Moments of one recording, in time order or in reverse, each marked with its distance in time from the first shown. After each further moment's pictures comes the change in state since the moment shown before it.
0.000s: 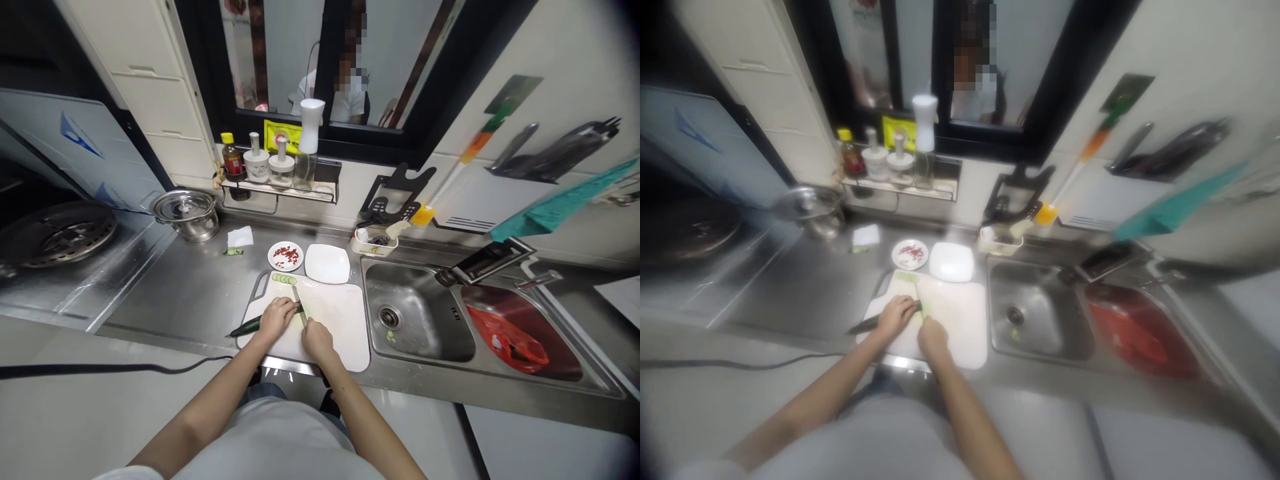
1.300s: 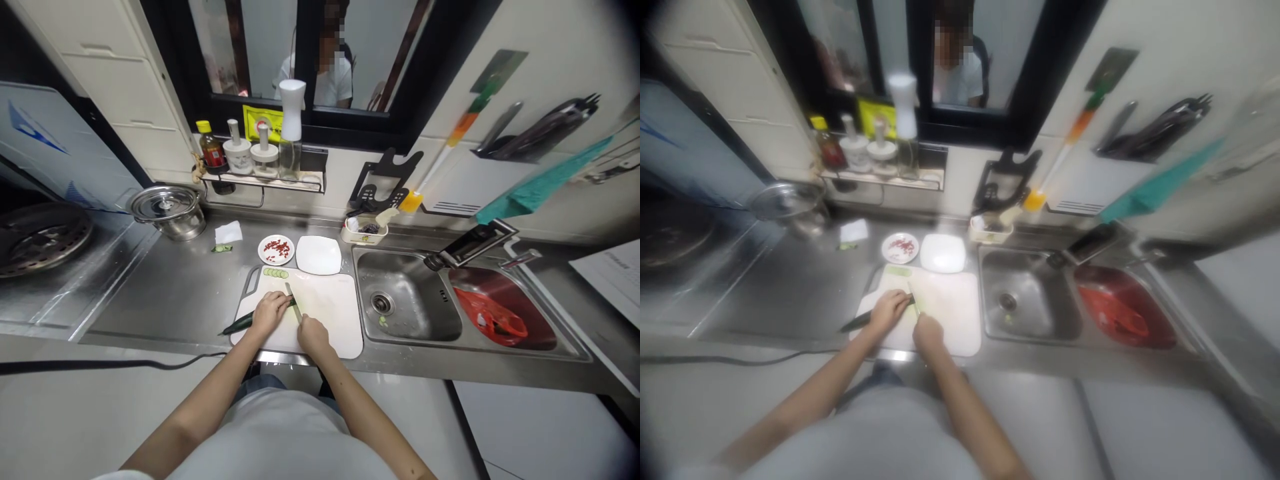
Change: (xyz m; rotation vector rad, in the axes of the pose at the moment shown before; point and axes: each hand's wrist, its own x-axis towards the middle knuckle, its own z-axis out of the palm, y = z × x) left_hand -0.001 0.001 -0.002 -0.023 0.003 0.009; right_hand -0.006 0.008 0.008 0.020 -0.017 0.014
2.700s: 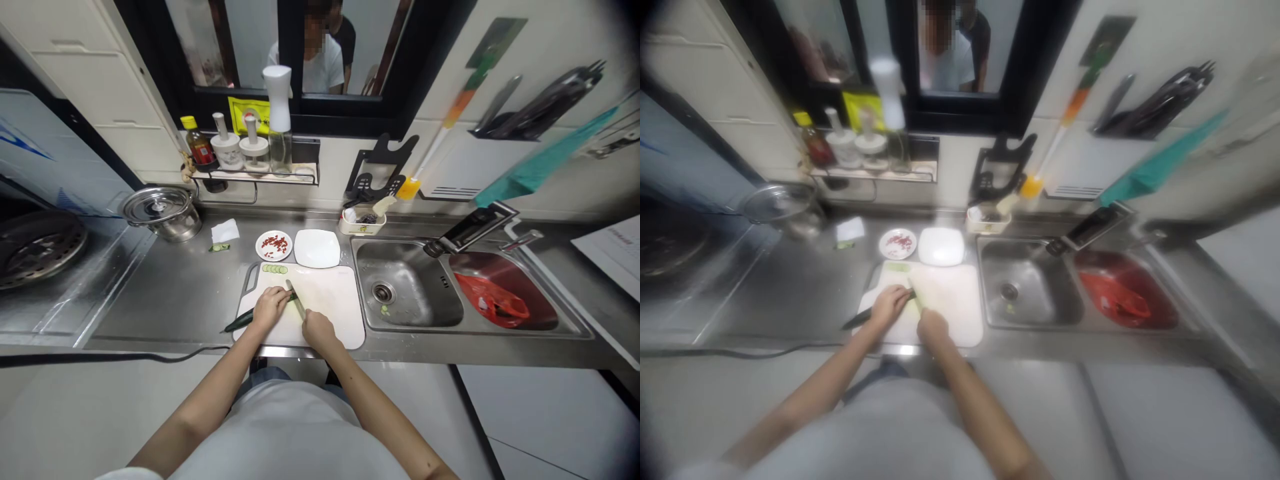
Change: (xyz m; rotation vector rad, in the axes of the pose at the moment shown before) left_hand 0.002 -0.001 -0.003 0.023 -0.030 0.014; right_hand -0.007 0.007 -0.009 0.004 -0.004 -0.041
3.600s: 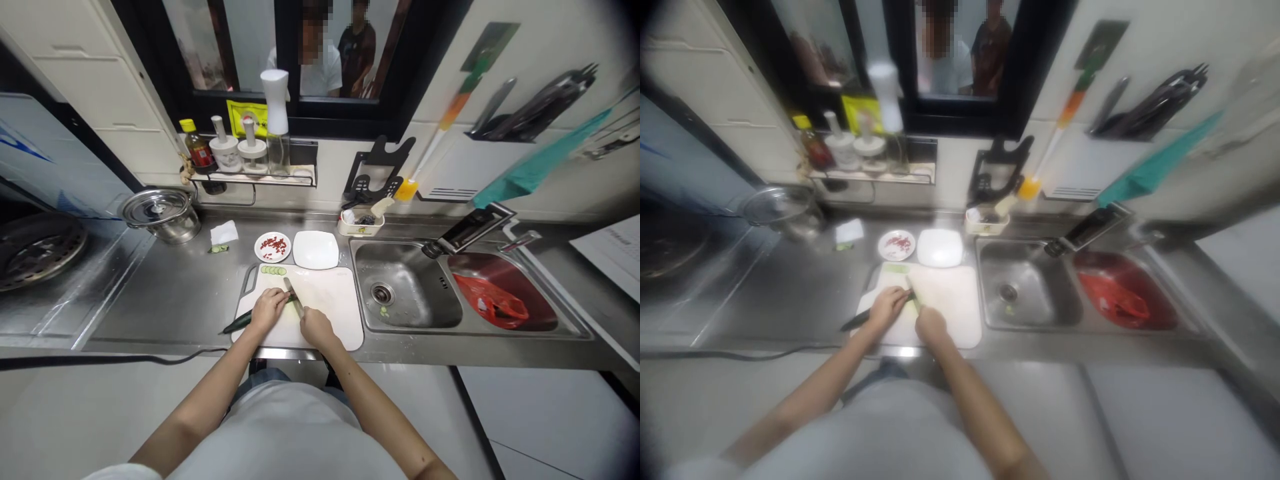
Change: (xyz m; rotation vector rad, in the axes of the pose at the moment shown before) left_hand 0.000 -0.004 0.003 0.001 -0.002 0.019; right_hand -0.003 -0.003 -0.017 0.034 -0.009 -0.011
